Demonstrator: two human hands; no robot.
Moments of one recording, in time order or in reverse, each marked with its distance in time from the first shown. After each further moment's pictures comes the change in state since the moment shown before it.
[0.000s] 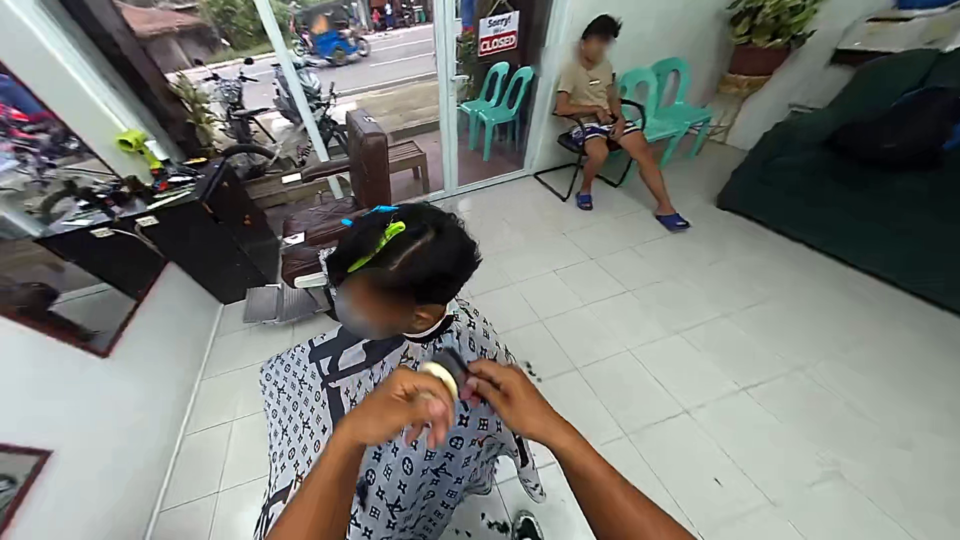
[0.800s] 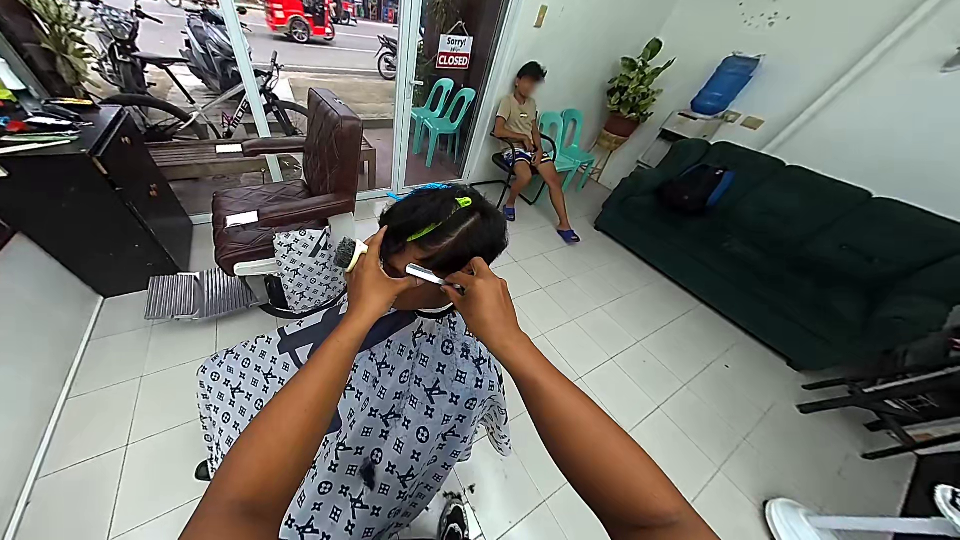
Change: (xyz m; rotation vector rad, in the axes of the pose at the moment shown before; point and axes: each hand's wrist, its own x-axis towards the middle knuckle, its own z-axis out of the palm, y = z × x) left_hand 0.024 -0.015 -0.138 0.628 0.665 -0.125; right_hand 0.107 -0.104 0.082 -0.932 0.486 0.014
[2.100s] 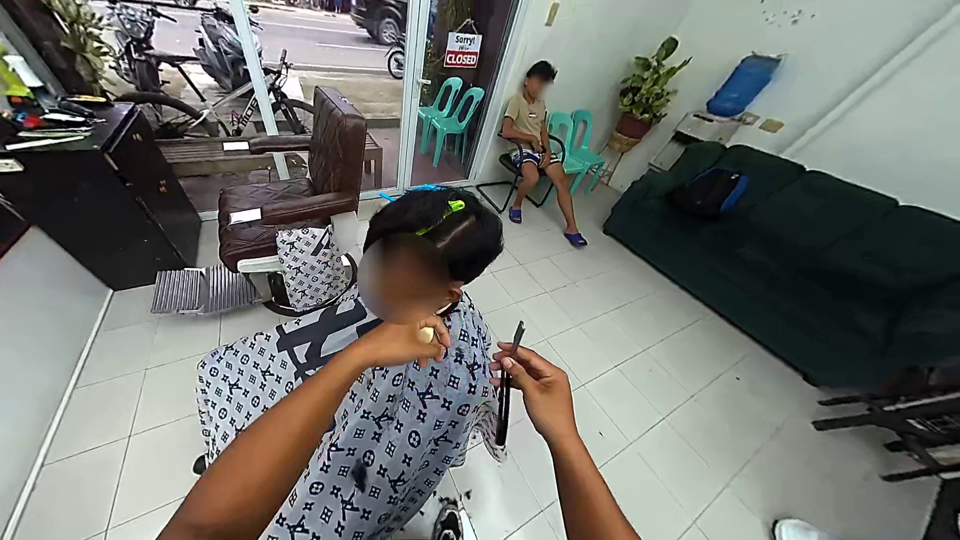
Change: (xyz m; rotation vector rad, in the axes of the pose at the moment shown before) left_hand -0.051 0.032 0.006 -0.286 -0.899 0.069; right_hand -0.133 0.070 -0.014 0.971 0.085 0.412
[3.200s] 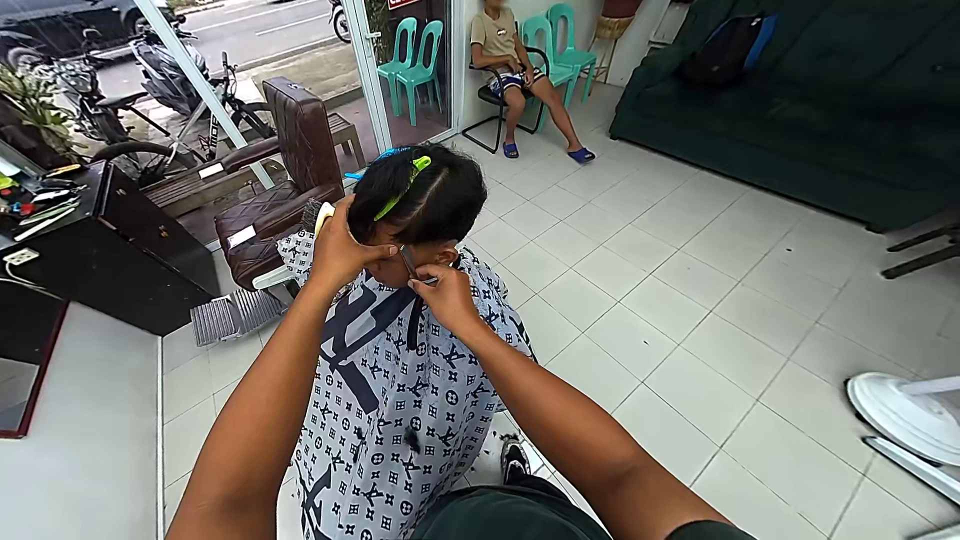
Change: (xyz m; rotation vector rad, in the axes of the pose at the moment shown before) left_hand 0.025 0.007 -0.095 0.527 0.623 -0.138; right_hand 0.074 -0.004 0.131 -0.279 -0.045 0.032
